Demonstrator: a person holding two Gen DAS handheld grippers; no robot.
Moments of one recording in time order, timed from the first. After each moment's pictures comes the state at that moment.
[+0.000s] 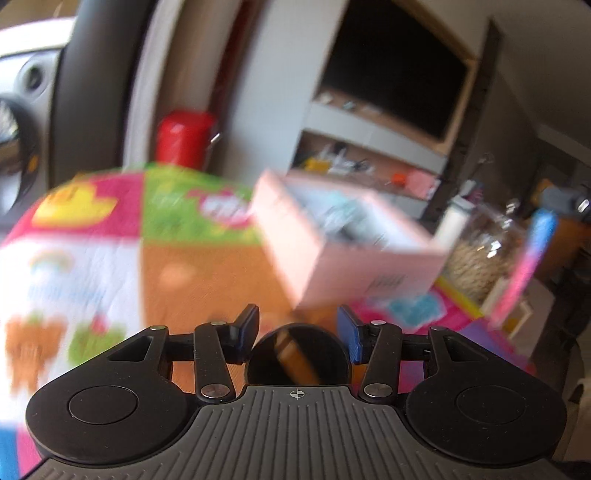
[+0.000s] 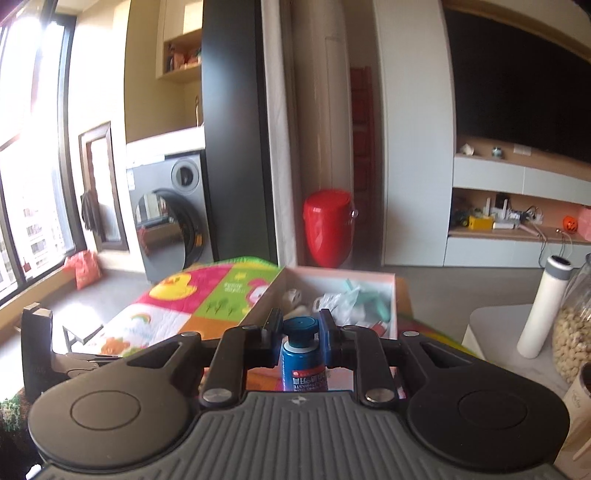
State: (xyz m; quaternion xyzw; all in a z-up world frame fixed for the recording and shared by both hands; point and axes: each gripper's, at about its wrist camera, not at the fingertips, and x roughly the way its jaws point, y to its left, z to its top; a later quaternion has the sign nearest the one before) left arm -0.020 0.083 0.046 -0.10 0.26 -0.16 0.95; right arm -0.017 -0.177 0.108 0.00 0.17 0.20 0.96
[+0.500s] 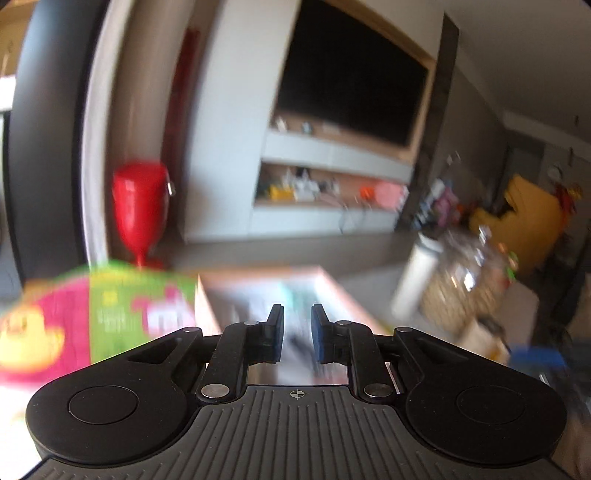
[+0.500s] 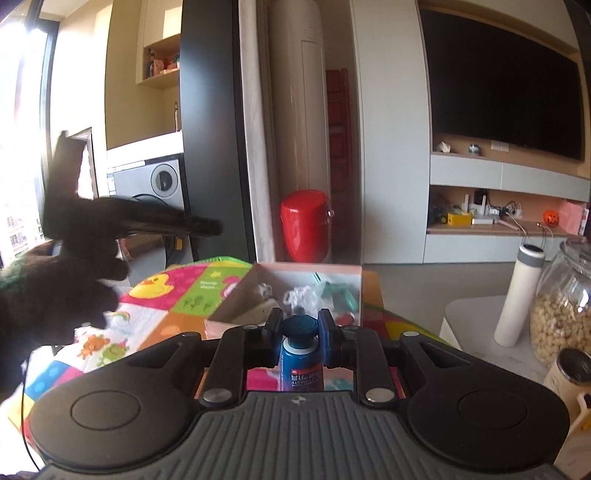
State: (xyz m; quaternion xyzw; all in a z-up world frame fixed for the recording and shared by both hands) left arm 0.031 0.050 0.126 -0.06 0.25 -0.21 0.94; right arm -0.025 -0.200 0.089 0.01 0.19 0.16 0.97
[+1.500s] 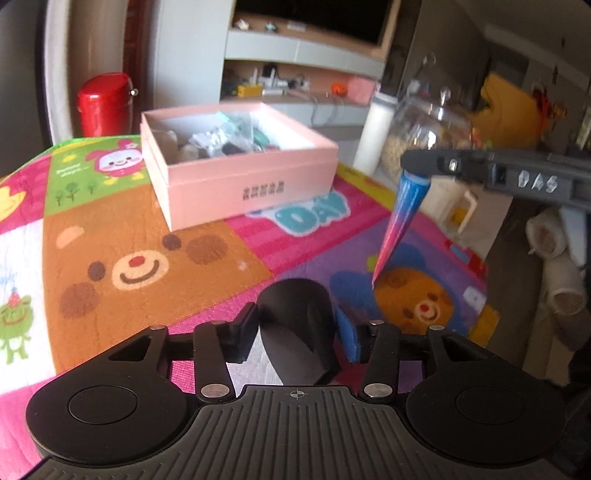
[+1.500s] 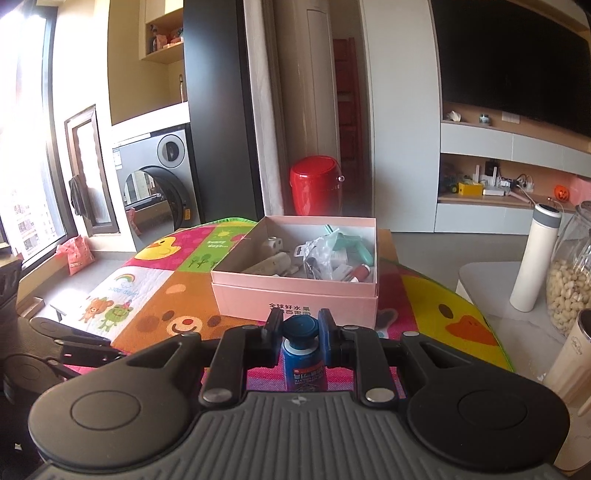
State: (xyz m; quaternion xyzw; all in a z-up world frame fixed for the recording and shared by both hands) left arm -0.054 -0.003 0.030 0.02 0.38 -0.24 0.89; right arm -0.024 -0.188 0.054 0.00 0.23 0.18 0.96
